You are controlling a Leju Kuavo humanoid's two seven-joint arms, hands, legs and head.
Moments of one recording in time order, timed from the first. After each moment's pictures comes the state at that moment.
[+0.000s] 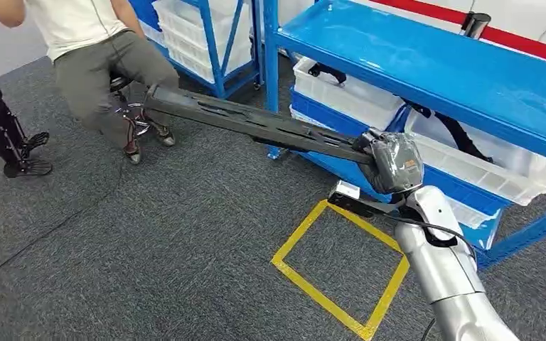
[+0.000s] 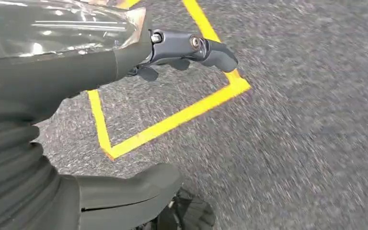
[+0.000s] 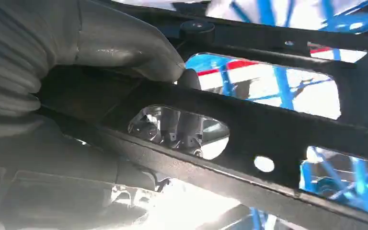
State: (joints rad) left arm -0.17 -0.20 0.88 -0.21 -0.39 0.55 -0.38; right arm -0.56 -0.13 0.32 -1.17 0.95 -0.42 -0.33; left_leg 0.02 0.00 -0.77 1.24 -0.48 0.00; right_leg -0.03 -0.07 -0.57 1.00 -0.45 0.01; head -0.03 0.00
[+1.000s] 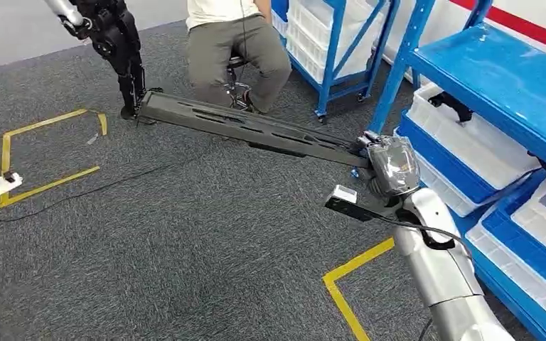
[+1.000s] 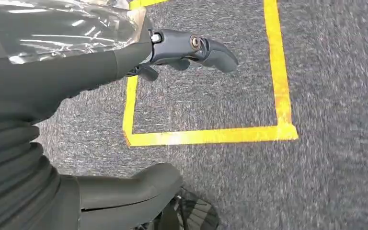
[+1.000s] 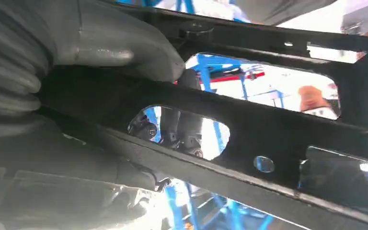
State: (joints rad) left arm -0.16 -0.21 0.88 -0.21 -0.38 0.55 -0.40; right arm -0.54 -0.13 0.32 -1.19 0.95 -0.41 -0.33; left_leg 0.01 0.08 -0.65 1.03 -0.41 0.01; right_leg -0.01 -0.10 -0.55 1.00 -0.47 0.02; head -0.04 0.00
